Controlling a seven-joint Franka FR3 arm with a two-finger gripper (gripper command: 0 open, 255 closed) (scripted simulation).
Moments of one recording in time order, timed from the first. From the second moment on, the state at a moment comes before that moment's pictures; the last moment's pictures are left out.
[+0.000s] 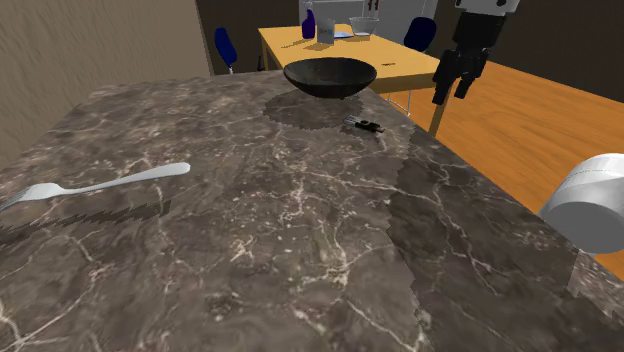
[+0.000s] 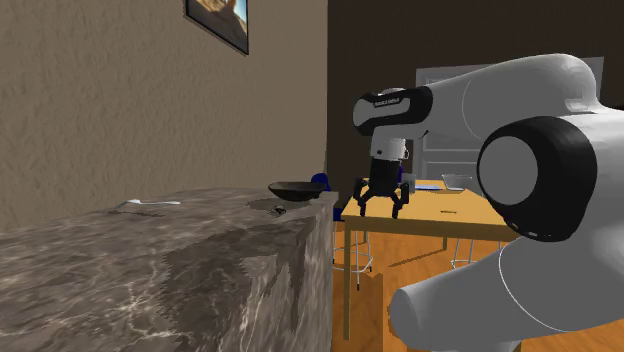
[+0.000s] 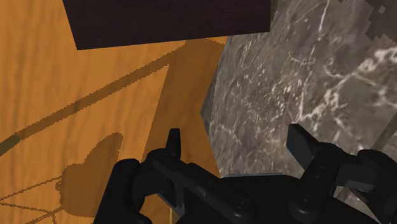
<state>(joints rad) -0.02 -0.83 0.03 -2.39 0.12 1.59 0.05</state>
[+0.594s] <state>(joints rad) 0.04 -0.73 0.17 -2.25 0.17 1.57 0.15</state>
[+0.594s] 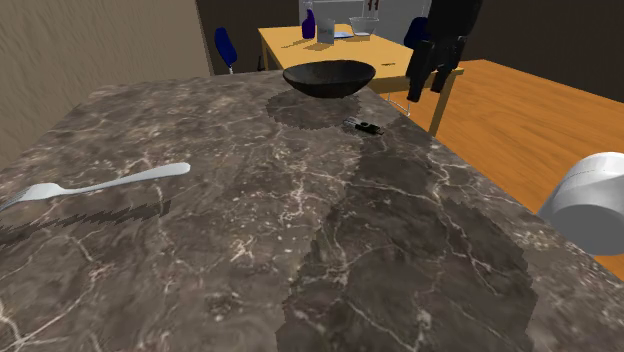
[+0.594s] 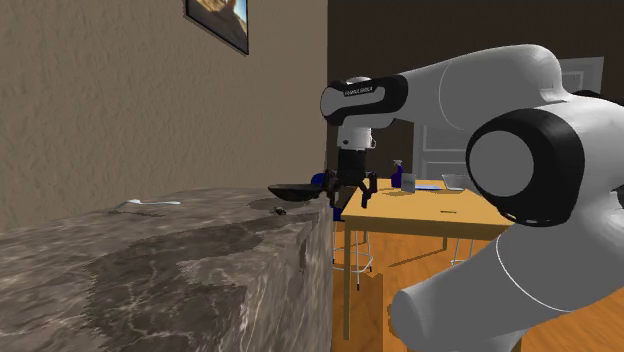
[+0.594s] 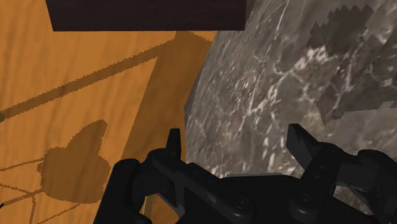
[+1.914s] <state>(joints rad) 0.11 -0.42 0.52 -1.92 0.17 1.59 0.39</state>
